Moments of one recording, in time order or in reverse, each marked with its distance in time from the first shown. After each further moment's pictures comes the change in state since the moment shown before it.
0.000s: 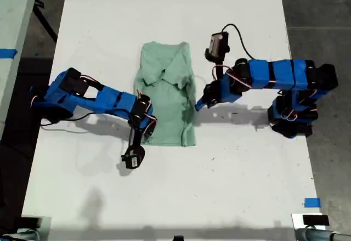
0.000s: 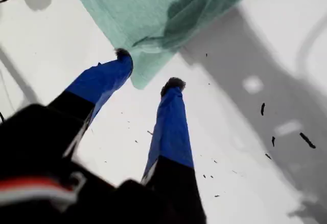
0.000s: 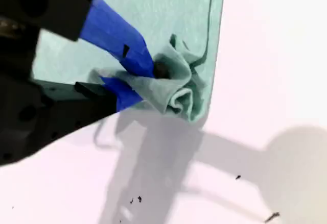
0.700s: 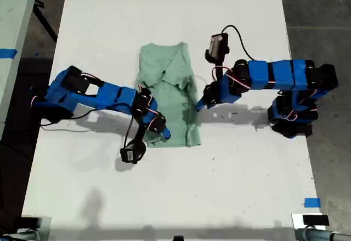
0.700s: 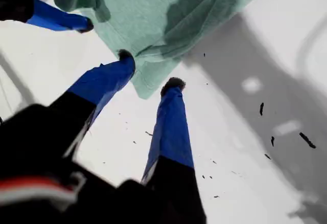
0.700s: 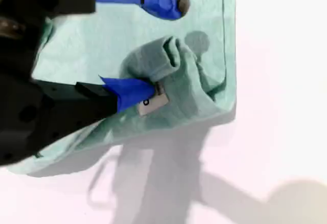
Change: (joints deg) arm 0 -2.5 2.0 -2.5 -6.2 10.2; arm 1 0.0 0.0 1.7 -1.1 0.5
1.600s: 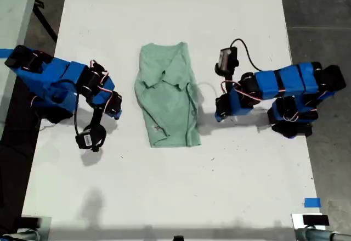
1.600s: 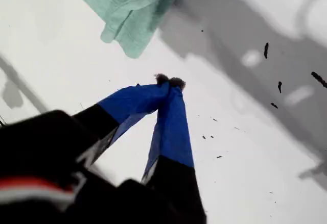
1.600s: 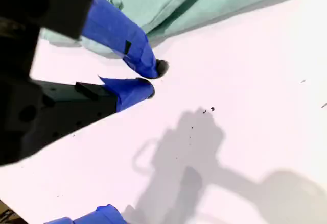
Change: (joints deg) arm 0 3.7 50.5 44.7 10.9 -17.0; arm 1 -8.6 8.2 11.8 1.0 10.0
